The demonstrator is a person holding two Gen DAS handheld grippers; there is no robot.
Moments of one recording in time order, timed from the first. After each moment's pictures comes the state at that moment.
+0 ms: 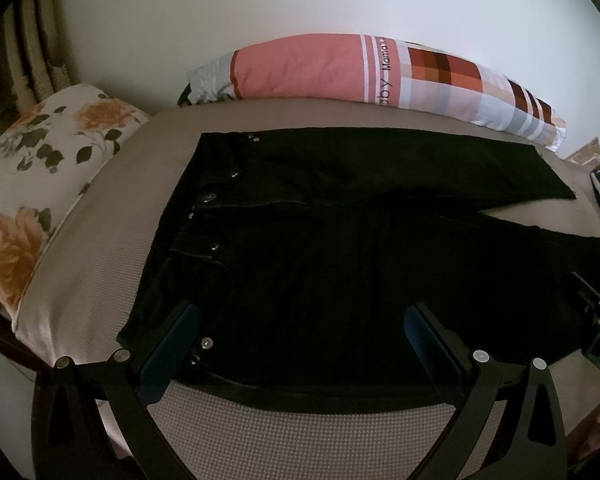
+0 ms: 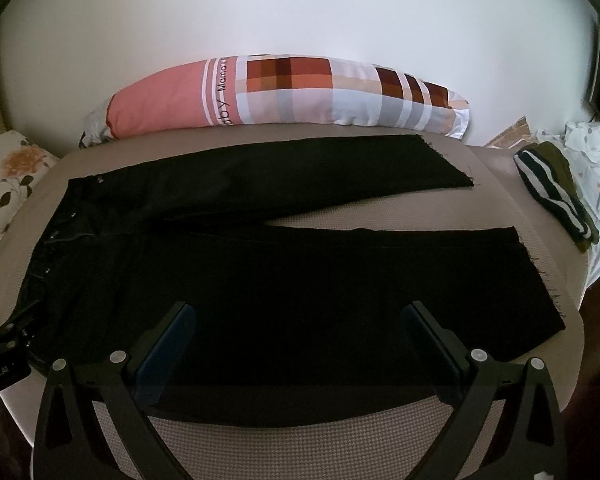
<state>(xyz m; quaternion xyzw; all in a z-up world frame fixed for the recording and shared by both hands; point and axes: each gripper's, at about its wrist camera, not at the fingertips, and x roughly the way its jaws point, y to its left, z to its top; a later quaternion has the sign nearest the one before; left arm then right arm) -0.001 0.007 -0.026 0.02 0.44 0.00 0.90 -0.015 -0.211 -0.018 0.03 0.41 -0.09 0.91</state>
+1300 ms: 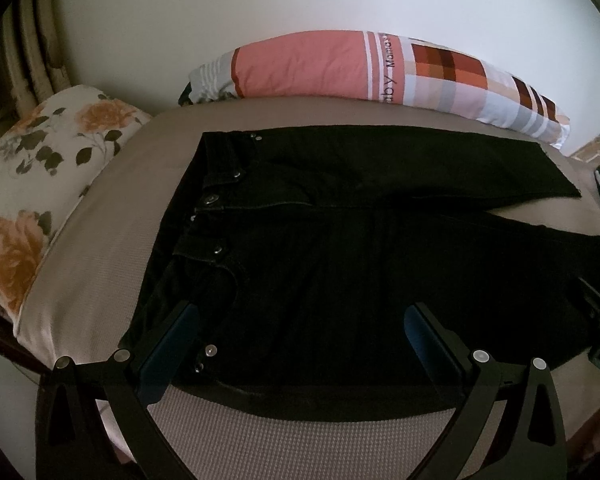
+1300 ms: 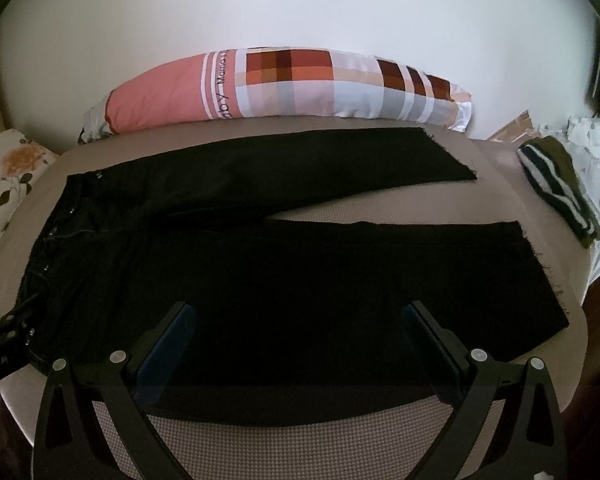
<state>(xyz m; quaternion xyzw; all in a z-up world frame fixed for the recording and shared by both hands) 0.007 0.009 -0.029 0.02 0.44 0.01 0.90 -0.013 -0.209 -0.025 0.04 0.42 -0.09 0.90</state>
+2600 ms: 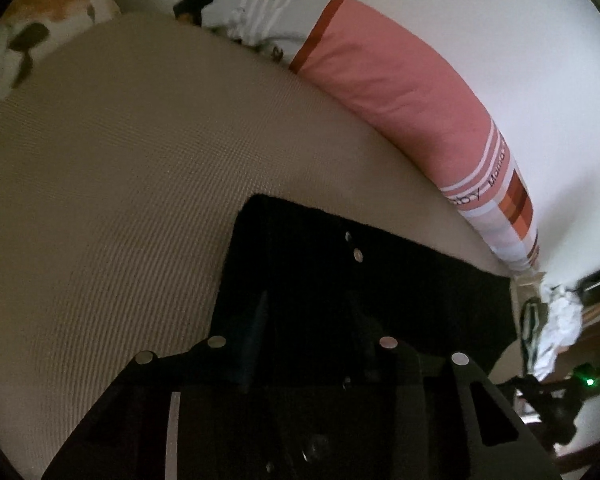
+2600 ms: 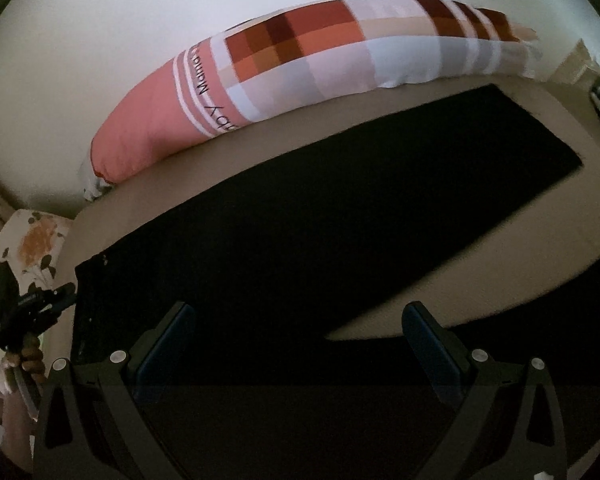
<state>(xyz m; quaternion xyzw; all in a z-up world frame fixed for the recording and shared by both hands) 0.286 0.217 -0.093 -0.25 0.52 -0.13 0.81 0.164 -0.244 -0.043 0.19 0.48 -0.02 0.86</state>
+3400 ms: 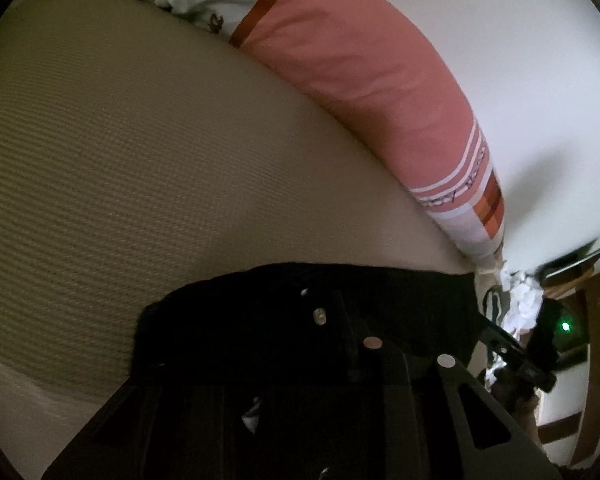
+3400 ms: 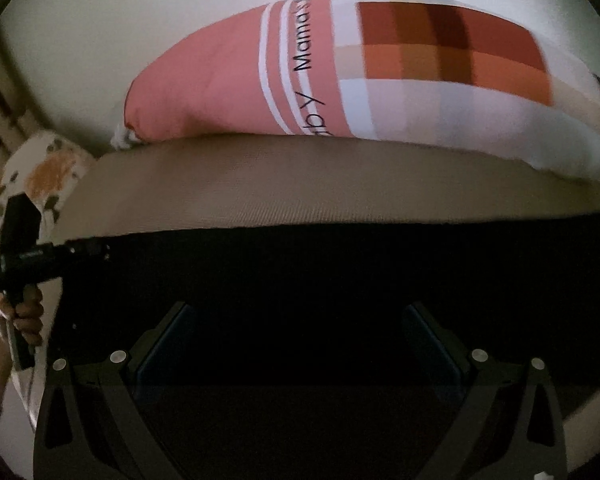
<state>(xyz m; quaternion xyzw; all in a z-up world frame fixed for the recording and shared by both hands) 0.350 0.188 -0.126 -0.28 0.51 -0.22 0.78 0.299 -0.196 -0.067 0.06 0.50 0.12 0.86</state>
